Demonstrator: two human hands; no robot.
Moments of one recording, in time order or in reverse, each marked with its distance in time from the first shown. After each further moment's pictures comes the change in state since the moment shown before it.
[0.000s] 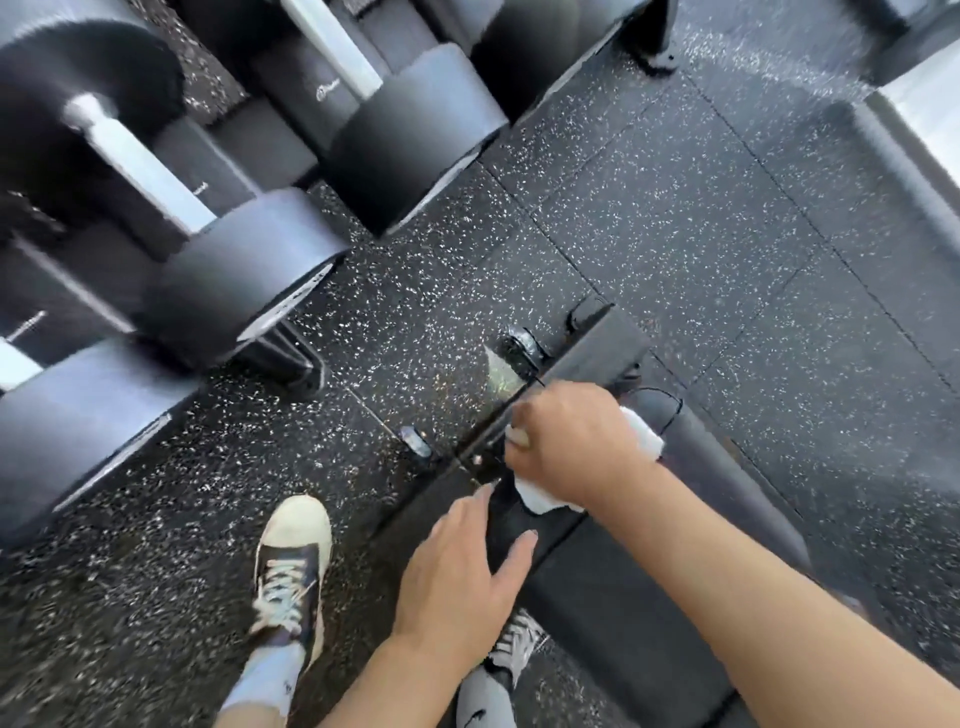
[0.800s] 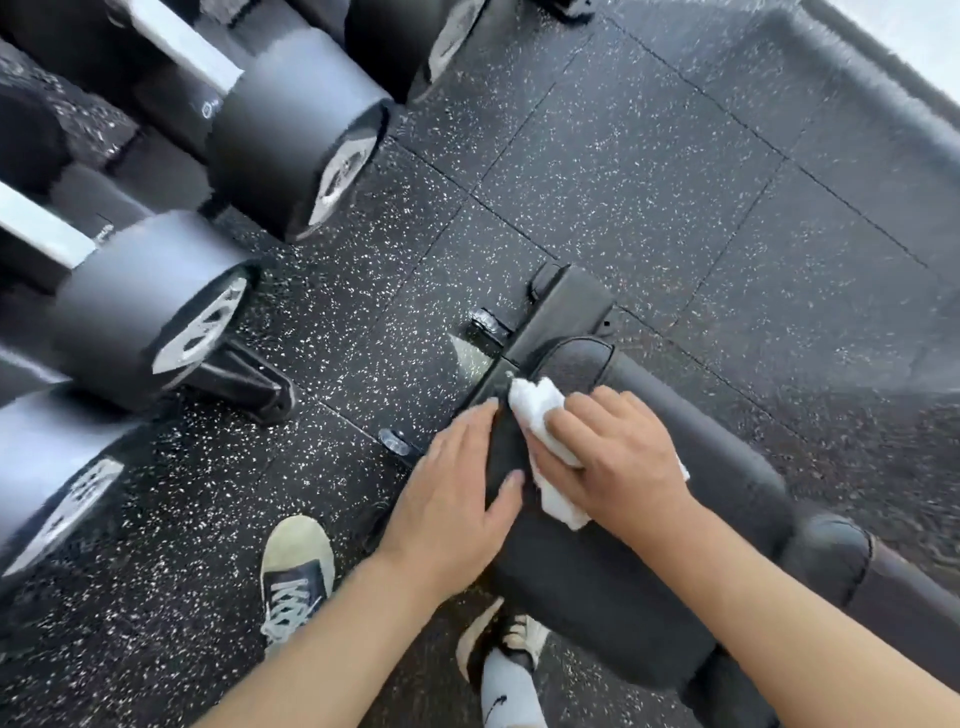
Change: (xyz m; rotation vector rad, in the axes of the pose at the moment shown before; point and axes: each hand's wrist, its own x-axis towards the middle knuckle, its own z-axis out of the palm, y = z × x) left_hand 0.039 0.046 -0.014 0.162 -0.009 0.382; right_hand -0.091 0.055 0.067 0.159 0.793 -0.024
